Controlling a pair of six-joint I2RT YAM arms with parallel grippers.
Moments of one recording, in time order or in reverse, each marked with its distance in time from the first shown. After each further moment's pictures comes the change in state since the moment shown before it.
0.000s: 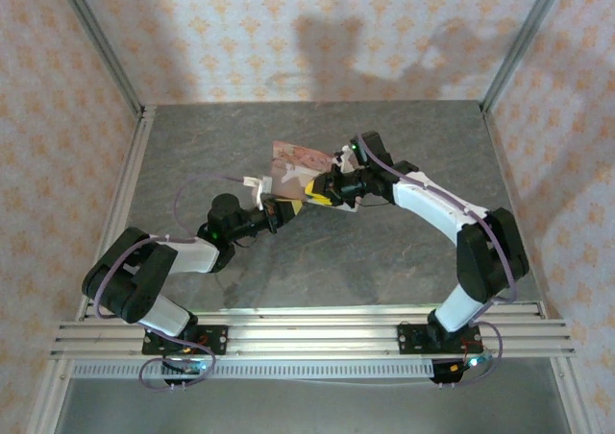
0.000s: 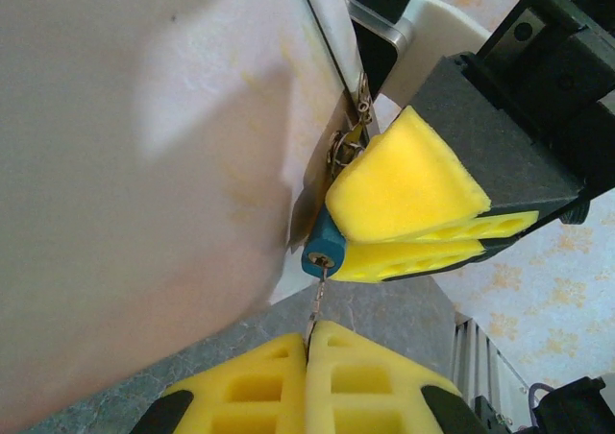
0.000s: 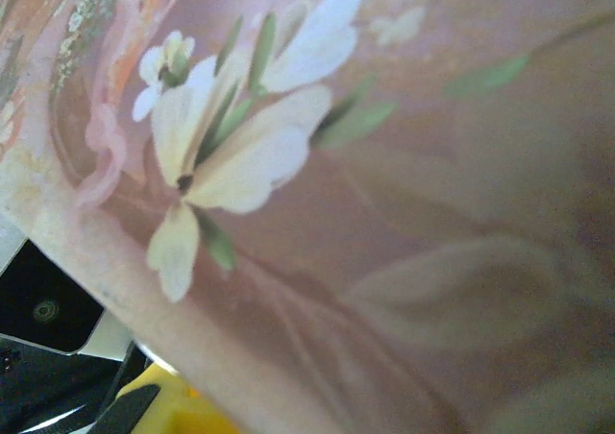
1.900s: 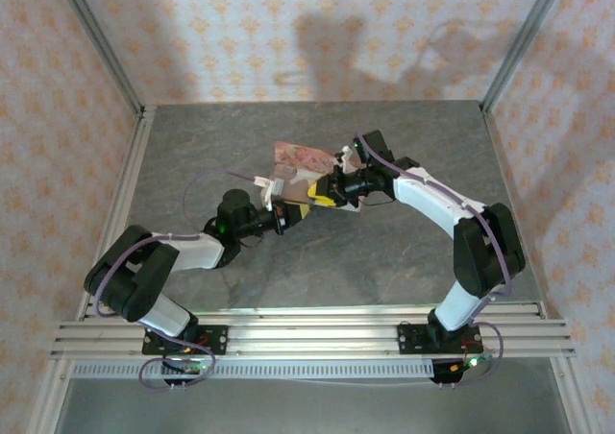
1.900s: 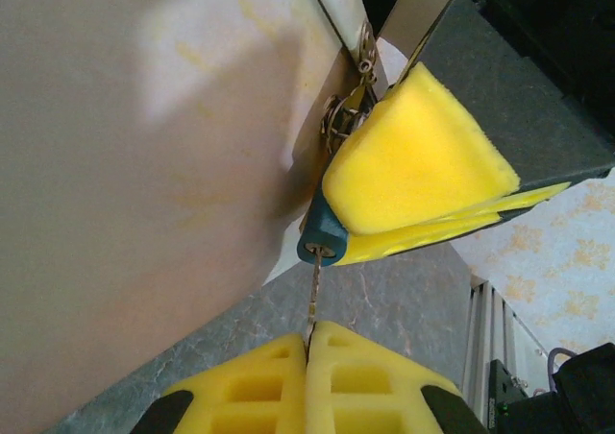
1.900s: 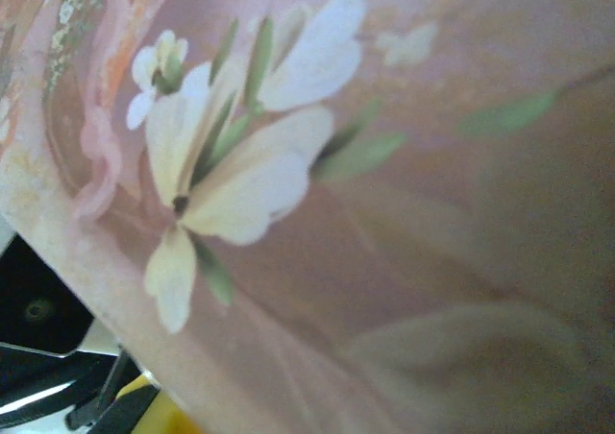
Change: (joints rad) left arm -0.041 -0.005 0.067 -0.181 -0.003 0.090; right arm -0.030 0.036 0.034 -0.095 -0.070 -0.132
